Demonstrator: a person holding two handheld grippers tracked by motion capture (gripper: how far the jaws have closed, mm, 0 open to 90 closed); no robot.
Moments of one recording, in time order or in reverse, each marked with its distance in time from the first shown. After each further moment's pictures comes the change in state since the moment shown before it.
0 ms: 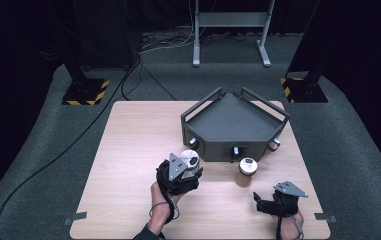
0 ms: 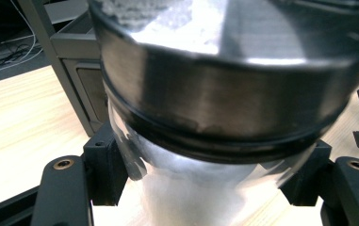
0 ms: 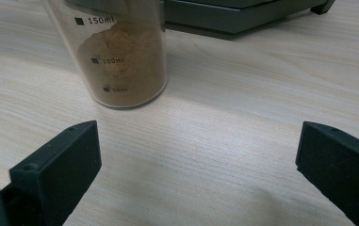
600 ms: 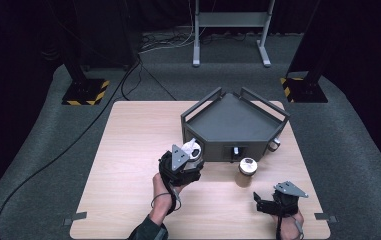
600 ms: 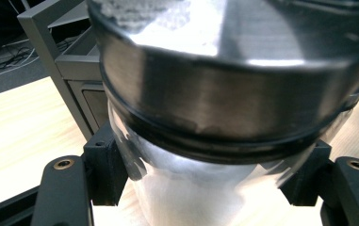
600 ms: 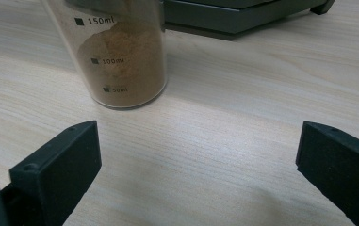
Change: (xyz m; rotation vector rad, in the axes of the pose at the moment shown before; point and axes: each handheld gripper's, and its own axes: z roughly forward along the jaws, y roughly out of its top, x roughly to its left) left arm 0.009 0.019 0.013 0.005 0.003 0.016; right arm 0.000 0.000 0.000 -0.001 0.000 0.000
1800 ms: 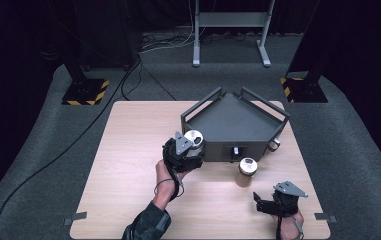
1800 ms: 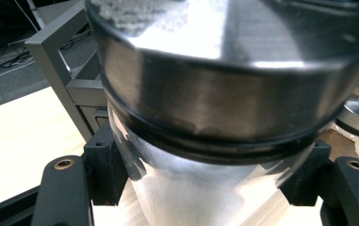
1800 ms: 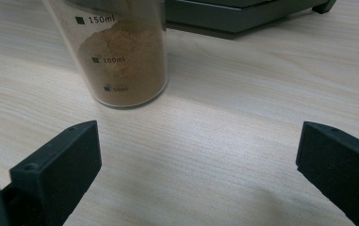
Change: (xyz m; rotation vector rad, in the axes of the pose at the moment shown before) left arm 0.014 0.024 0.025 0.026 0.018 0.001; right arm -0.001 0.001 0.000 0.006 0.004 -0.002
